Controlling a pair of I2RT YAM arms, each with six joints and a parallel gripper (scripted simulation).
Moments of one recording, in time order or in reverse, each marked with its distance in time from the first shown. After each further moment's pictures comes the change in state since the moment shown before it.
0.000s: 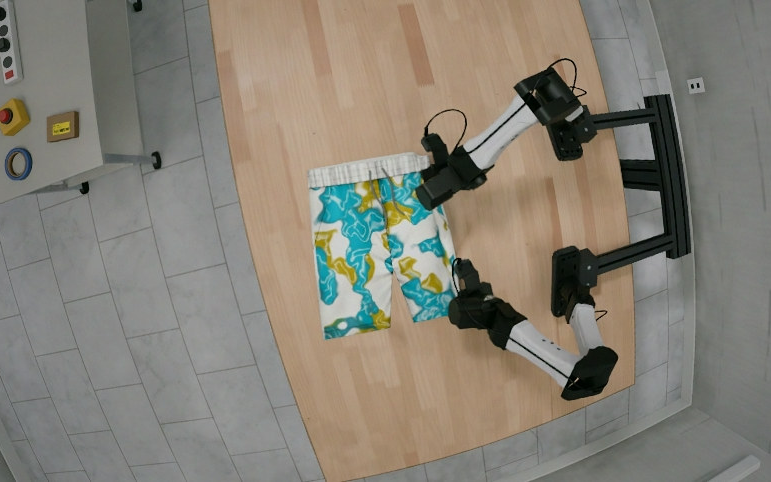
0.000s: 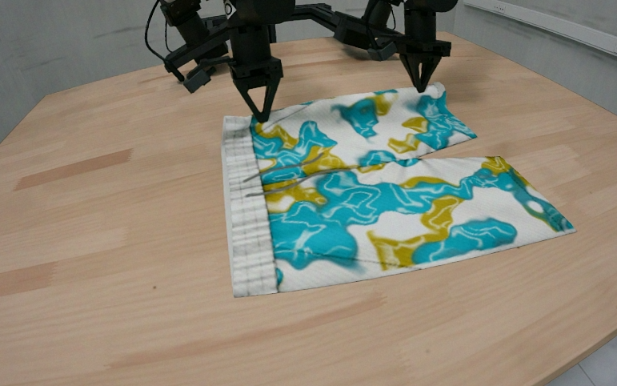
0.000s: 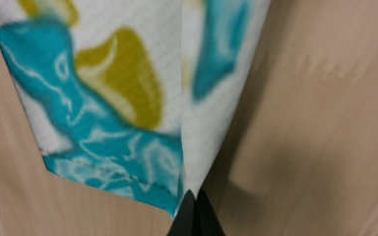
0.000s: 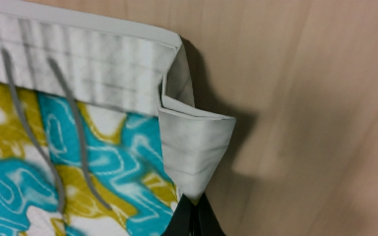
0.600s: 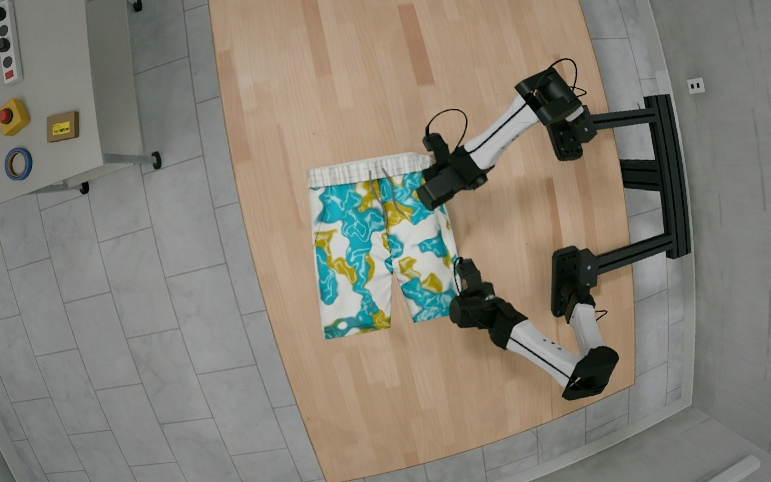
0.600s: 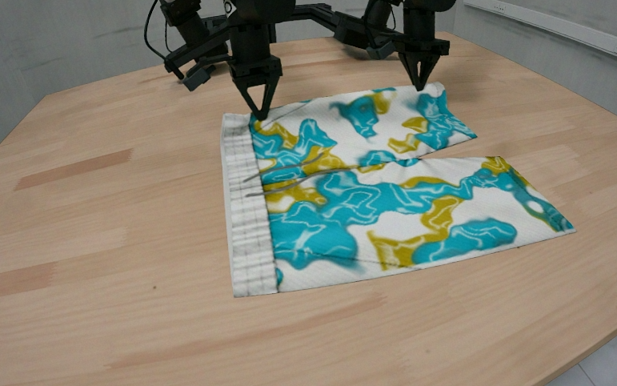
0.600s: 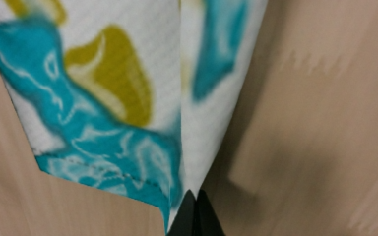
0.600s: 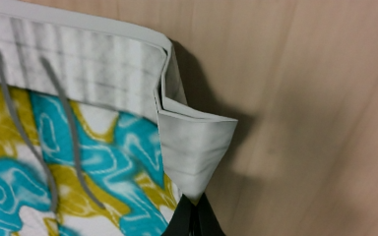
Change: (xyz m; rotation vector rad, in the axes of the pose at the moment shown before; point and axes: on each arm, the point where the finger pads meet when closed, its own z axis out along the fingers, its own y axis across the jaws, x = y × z) left arm 0.001 -0.005 -0.002 0.017 0.005 0.011; right arm -0.001 -0.005 -0.002 0.017 -0.004 -0.008
